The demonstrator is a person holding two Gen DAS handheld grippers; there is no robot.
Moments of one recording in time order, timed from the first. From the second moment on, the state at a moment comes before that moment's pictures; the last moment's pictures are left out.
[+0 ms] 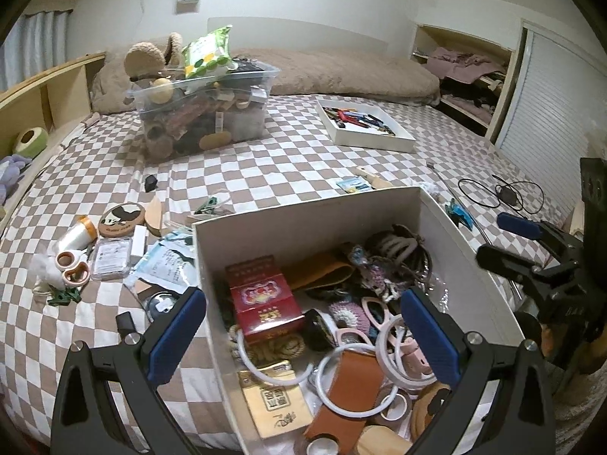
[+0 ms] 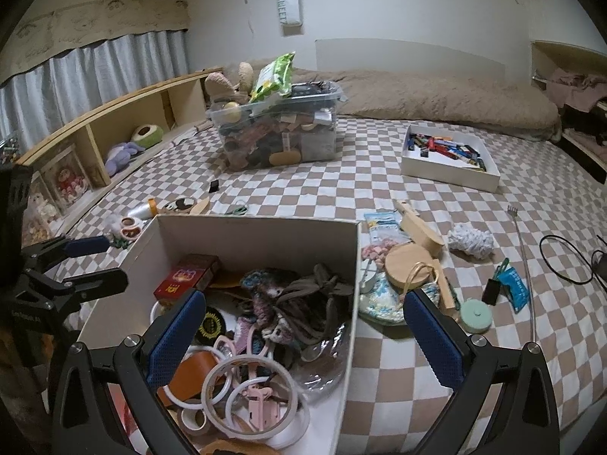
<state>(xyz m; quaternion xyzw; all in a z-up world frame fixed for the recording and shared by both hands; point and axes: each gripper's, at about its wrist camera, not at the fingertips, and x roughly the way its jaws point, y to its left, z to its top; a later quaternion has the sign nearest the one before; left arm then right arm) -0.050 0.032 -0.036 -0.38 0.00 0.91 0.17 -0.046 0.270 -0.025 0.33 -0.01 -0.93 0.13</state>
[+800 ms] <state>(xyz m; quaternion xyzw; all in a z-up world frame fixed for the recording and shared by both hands) -0.071 -0.089 -0.021 -0.36 -0.08 0.93 0.04 -0.062 0.347 -0.016 0.31 -0.09 -0.95 0.03</state>
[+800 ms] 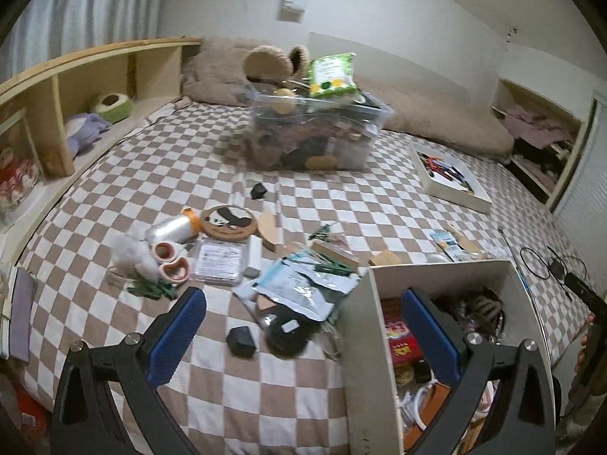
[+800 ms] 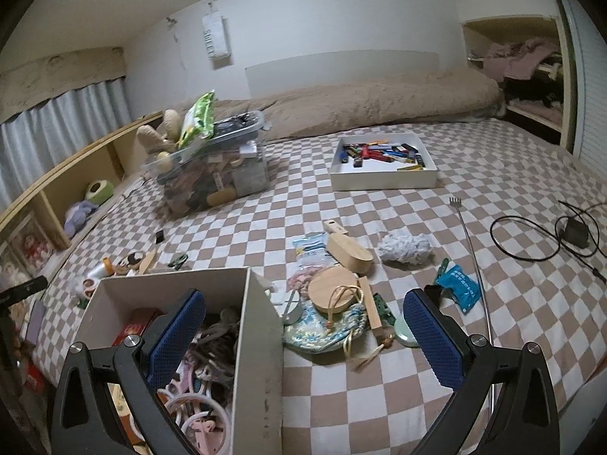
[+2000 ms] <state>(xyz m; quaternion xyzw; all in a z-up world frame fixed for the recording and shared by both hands) -0.139 -0.110 -0.154 -0.54 -0.05 0.84 0.00 -0.120 0.424 -0.098 0.44 -0.20 -0.87 -0.09</state>
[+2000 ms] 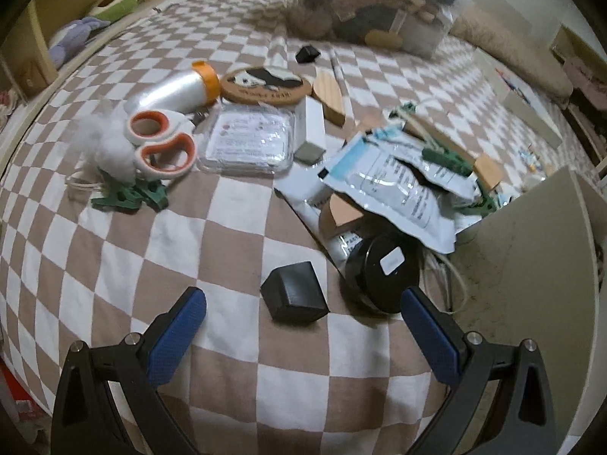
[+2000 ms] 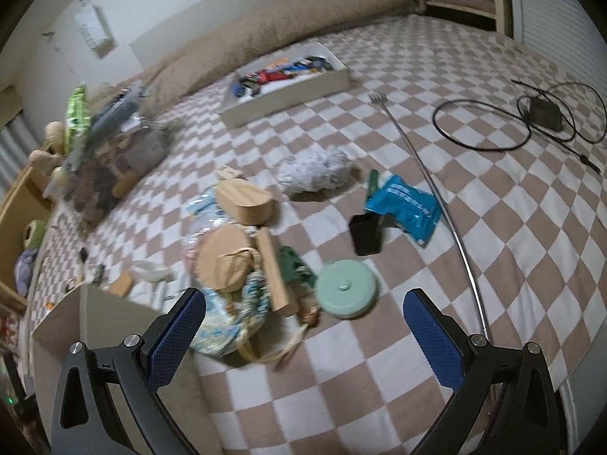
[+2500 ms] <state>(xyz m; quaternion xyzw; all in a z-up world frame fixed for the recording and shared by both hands) -0.155 -0.110 -0.164 -0.55 -0.01 0.83 0.07 -0.130 0.443 -0.146 0.50 -0.22 -0.83 -0.13</state>
